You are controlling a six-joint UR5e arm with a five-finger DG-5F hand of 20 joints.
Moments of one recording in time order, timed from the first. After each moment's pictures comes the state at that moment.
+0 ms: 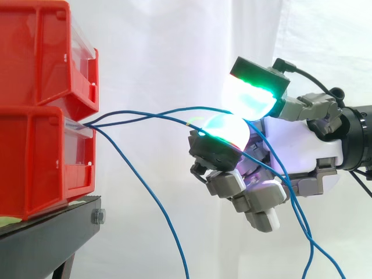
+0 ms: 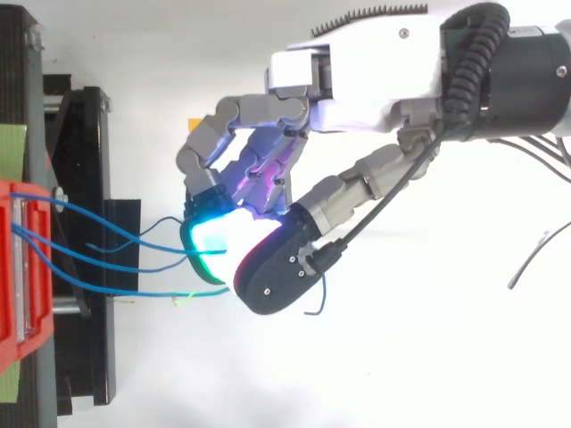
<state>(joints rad) 0.00 -2.28 -1.12 -2.97 -1.67 -0.10</state>
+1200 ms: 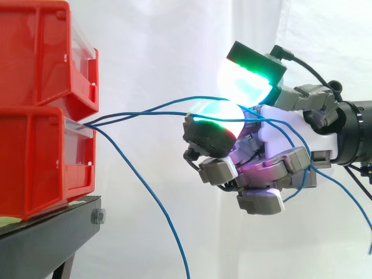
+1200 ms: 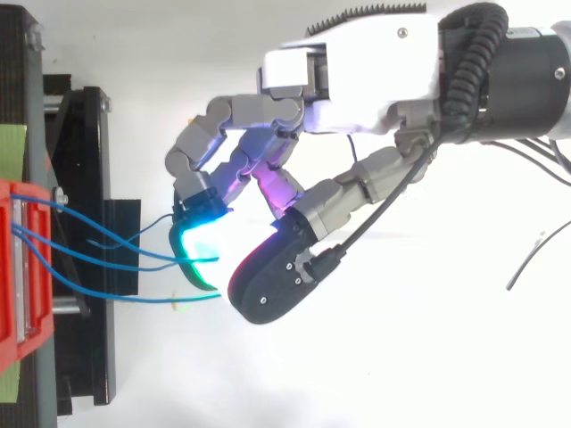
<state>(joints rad) 0.01 -2.28 -1.12 -2.93 -1.67 -0.10</state>
